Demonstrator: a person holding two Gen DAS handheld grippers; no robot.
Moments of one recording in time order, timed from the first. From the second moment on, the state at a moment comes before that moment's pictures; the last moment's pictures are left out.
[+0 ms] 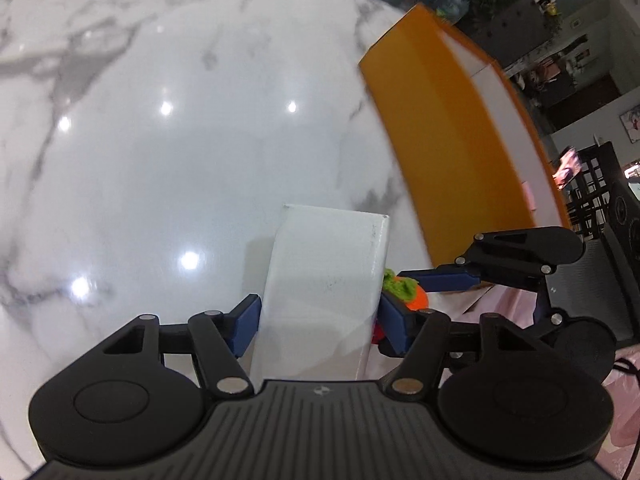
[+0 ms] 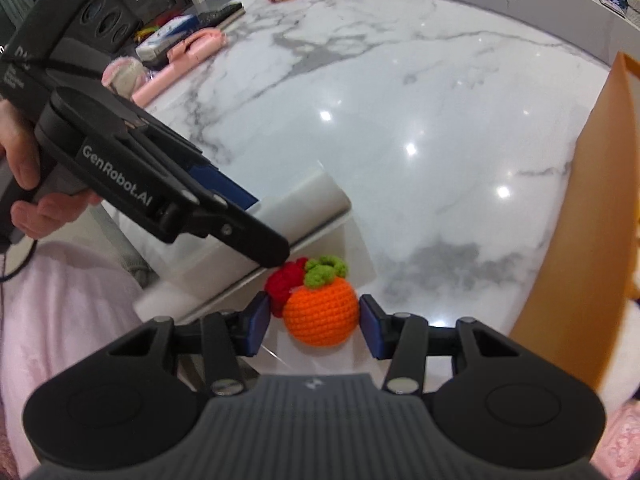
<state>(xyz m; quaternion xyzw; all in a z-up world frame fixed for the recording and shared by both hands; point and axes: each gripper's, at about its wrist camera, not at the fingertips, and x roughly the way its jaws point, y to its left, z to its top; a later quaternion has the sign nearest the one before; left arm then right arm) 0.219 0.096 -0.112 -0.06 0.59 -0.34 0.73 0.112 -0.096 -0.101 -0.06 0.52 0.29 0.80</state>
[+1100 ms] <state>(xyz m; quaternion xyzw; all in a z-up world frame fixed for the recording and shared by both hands) 0.194 -0.251 0.039 0.38 0.27 -0.45 0.76 0.125 -0.329 0.034 -0.05 0.40 0.14 0.91</state>
